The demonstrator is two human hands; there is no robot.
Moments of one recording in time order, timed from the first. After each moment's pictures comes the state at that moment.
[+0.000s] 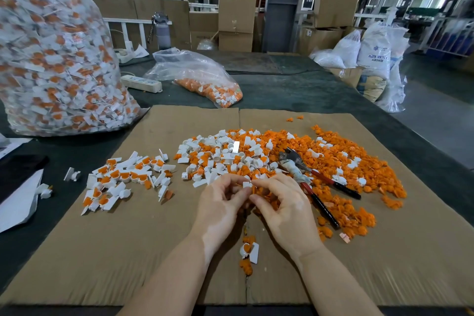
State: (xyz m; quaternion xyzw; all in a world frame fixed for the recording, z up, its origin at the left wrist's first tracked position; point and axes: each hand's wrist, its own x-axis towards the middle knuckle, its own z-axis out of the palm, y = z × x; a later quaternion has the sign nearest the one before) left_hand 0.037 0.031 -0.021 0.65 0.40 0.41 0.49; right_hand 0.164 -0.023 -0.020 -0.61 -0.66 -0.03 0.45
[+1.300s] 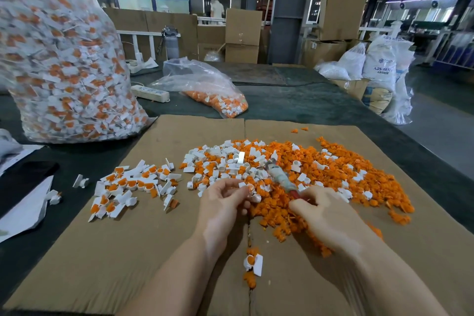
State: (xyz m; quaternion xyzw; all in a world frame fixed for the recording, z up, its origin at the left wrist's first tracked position) left_hand 0.042 0.039 -0.008 0.50 0.42 0.45 0.61; right_hand 0.194 -0.041 0.036 -0.79 -0.53 0.19 0.23
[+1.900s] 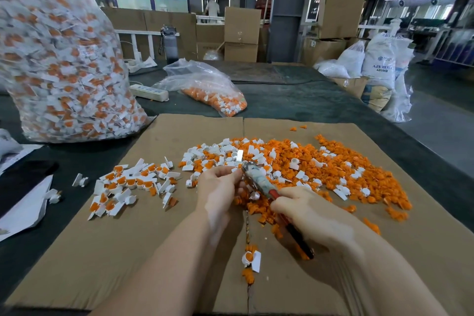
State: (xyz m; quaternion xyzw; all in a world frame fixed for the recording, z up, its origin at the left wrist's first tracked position) left_hand 0.054 0.058 0.009 0.41 0.47 0.48 0.61; right_hand 0.173 -0.035 0.057 -0.72 -0.57 0.35 0.21
